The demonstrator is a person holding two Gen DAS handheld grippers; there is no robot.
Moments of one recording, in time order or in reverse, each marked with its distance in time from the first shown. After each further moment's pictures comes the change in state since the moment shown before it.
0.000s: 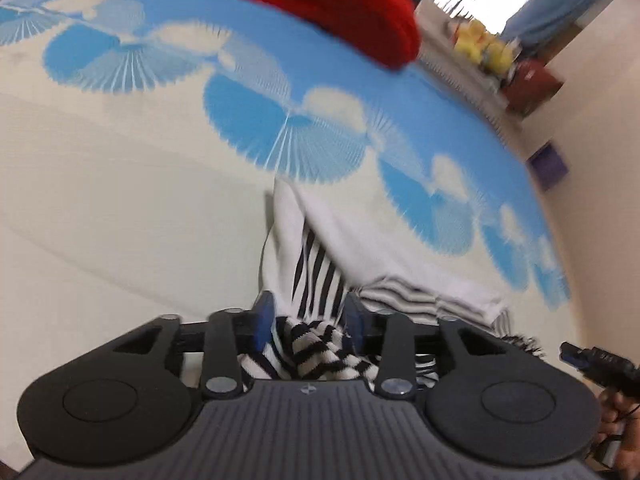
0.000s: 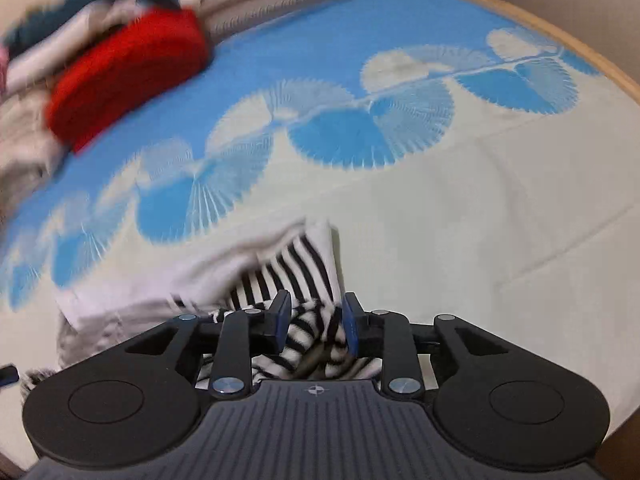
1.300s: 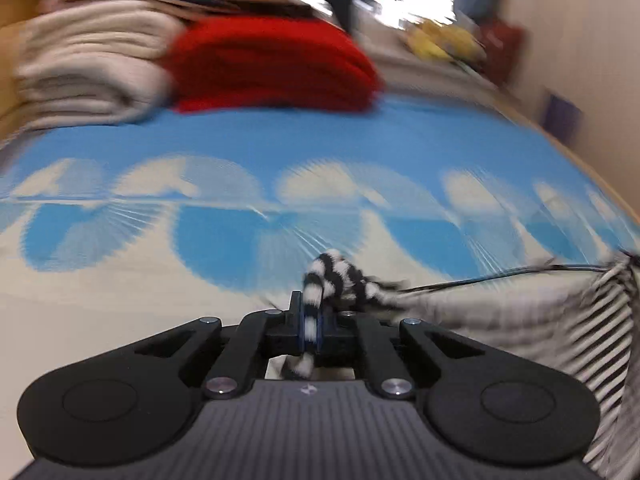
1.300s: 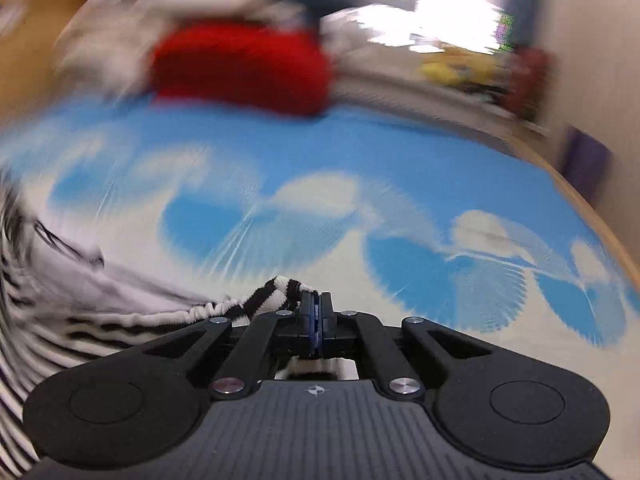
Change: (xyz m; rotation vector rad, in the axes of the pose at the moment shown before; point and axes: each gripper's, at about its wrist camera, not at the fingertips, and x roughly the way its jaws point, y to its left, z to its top) left arm 0.066 -0.072 0.025 0.375 -0.261 0.225; right arm 0.058 0.057 0.021 -0.460 -0.288 -0.002
